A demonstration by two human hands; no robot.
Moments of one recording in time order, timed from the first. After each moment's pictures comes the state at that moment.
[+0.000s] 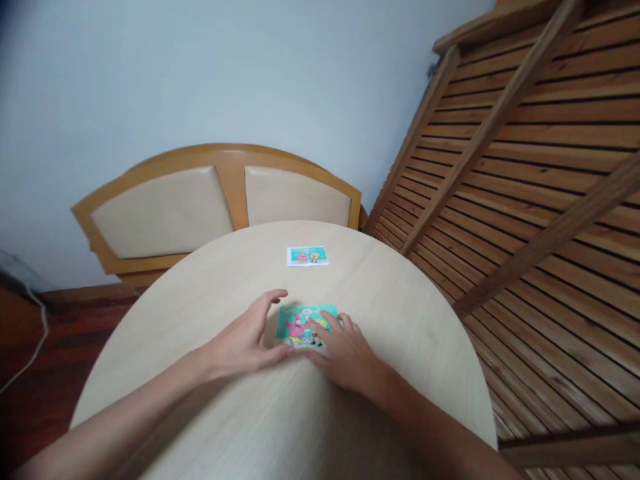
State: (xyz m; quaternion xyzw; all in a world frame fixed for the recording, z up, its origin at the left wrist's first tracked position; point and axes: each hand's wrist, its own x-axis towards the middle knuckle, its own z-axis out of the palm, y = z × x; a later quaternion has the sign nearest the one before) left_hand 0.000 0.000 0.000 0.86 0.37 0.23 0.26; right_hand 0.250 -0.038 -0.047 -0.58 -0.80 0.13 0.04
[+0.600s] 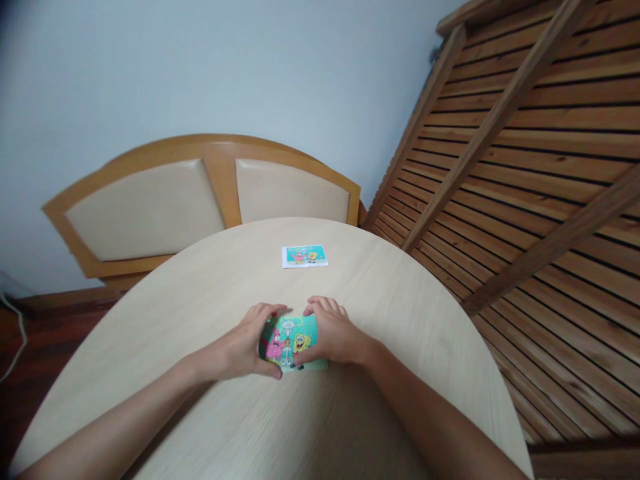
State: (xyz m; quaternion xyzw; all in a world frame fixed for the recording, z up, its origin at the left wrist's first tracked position) left_hand -0.007 0.044 -0.060 0.87 0.33 0.19 0.31; right_hand 0.241 0.022 -0.054 -0.56 -0.78 0.26 0.12
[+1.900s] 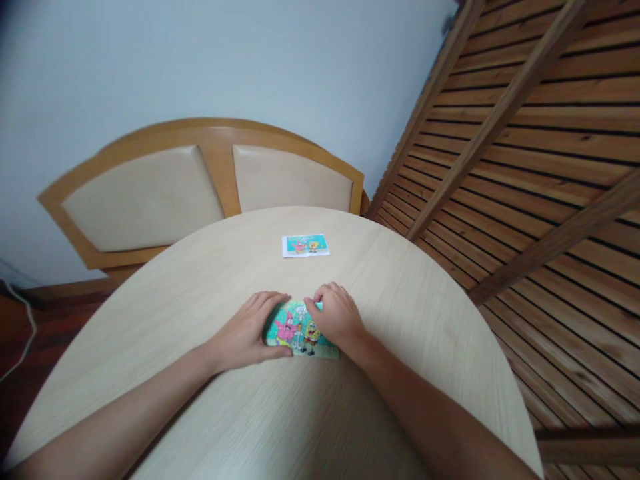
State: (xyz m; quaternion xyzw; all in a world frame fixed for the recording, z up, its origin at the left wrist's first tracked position) left_hand 0.000 0.043 -0.067 0.90 0.33 0.21 0.18; right_hand 0.228 0.034 -0.071 -0.65 -0.70 0.12 0.26
